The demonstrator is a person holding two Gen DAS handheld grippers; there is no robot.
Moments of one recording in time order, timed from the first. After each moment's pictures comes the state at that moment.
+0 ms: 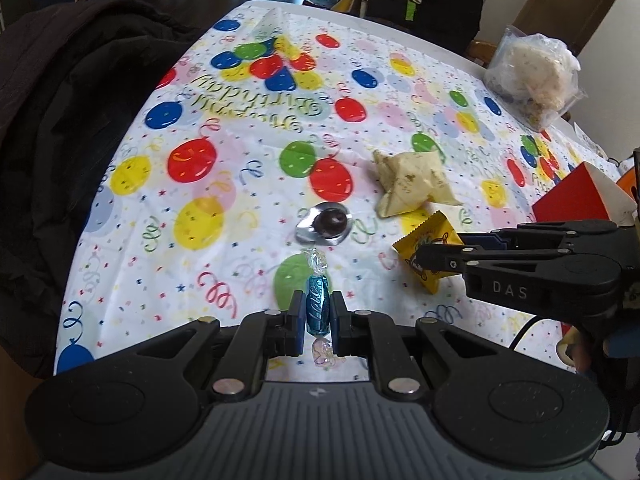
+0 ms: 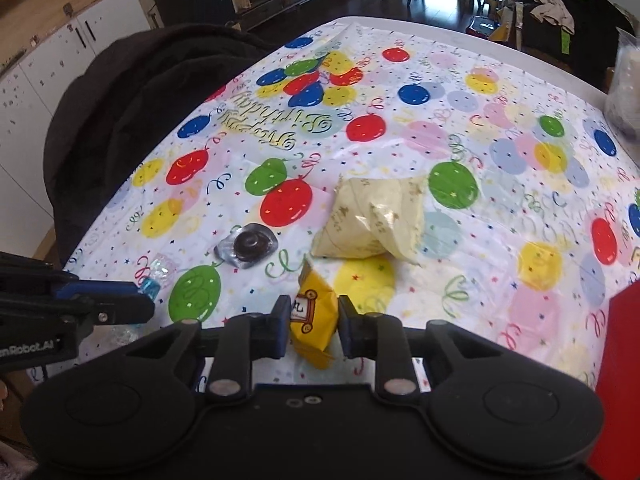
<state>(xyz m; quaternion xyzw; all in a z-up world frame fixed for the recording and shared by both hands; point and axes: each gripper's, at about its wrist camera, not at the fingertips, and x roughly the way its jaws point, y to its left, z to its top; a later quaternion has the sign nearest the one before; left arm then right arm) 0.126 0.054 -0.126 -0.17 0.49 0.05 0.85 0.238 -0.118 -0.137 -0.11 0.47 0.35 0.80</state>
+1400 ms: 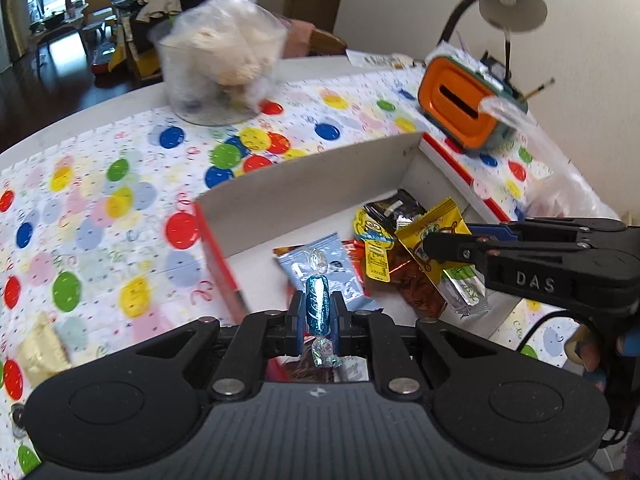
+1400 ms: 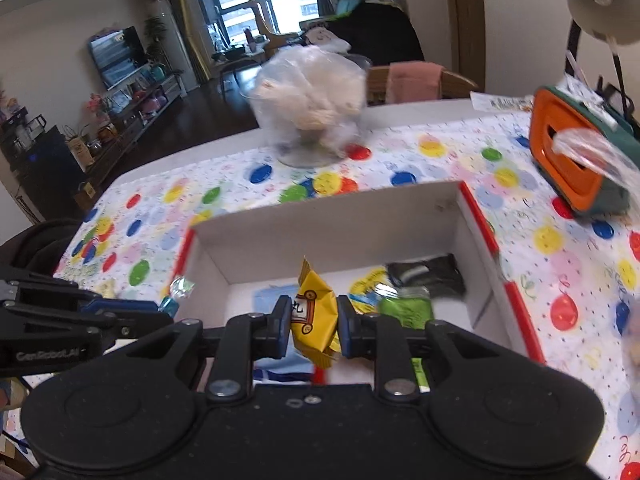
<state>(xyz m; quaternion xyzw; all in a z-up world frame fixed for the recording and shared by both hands) 0.254 -0.262 -0.052 0.01 0.48 -0.19 0.86 0.258 -0.457 -0.063 0.06 0.41 0.14 0.90</state>
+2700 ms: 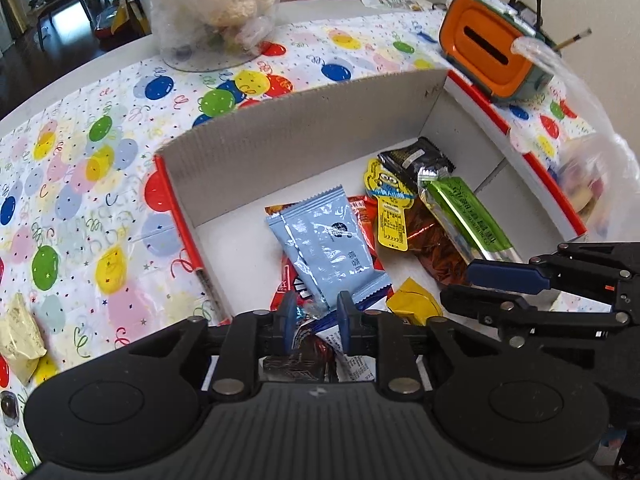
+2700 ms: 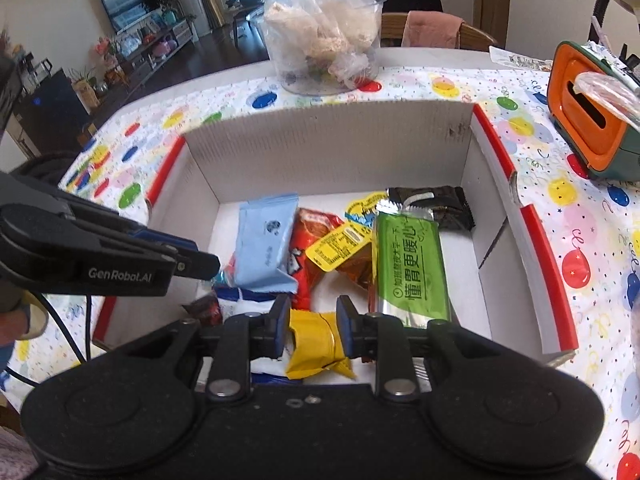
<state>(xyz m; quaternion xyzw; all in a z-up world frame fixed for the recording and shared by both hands) 0.271 -0.285 -0.089 0.03 0.54 -0.16 0.83 0.243 -0.457 -0.092 0.02 0.46 0.17 0.87</state>
